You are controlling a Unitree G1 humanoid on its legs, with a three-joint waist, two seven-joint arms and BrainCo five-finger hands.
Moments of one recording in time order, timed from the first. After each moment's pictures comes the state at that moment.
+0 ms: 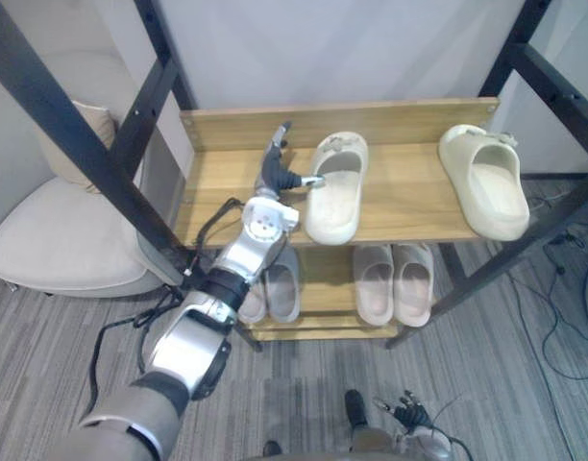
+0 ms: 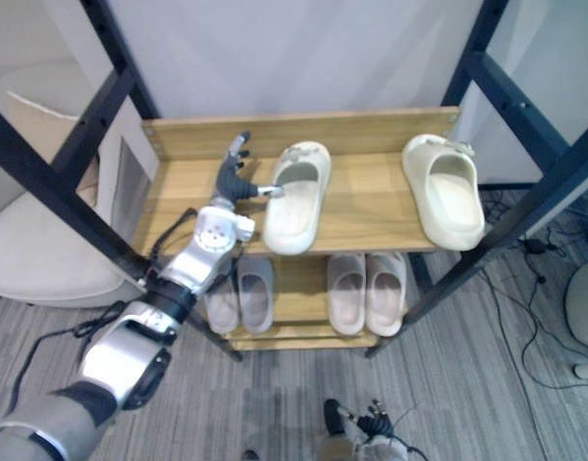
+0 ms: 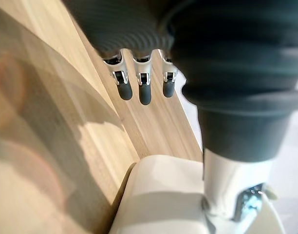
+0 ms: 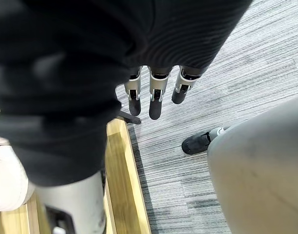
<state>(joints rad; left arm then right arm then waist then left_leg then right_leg) -0.92 0.13 -0.29 0.74 0.06 -0.08 0.35 0.06 -0.07 -0.11 1.01 0.16 -0.13 -0.10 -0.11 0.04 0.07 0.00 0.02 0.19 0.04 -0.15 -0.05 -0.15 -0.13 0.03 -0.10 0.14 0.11</state>
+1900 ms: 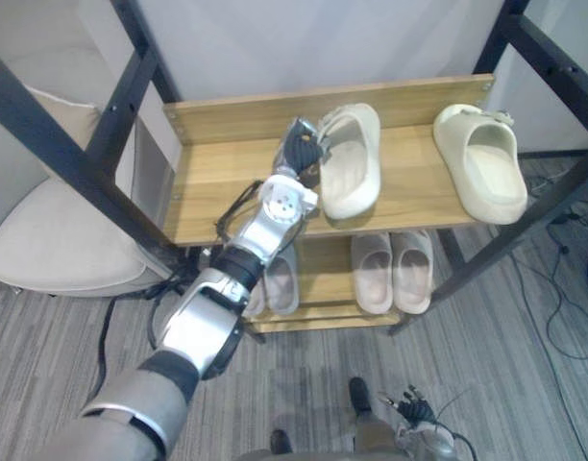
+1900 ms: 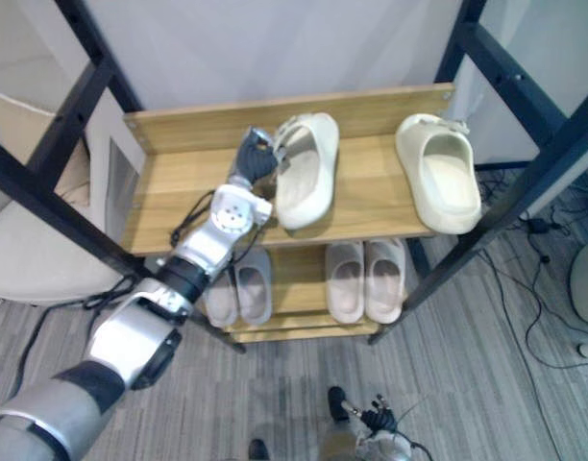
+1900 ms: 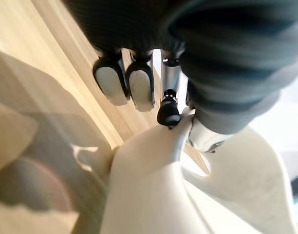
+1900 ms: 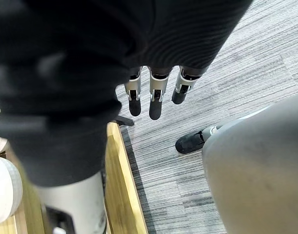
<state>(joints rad) -1.05 0.06 -0.34 0.81 0.09 -0.05 0.37 0.04 -0.08 -0.13 1.01 0.16 -0.12 -0.10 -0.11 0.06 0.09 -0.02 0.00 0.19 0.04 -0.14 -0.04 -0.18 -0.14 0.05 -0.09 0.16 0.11</state>
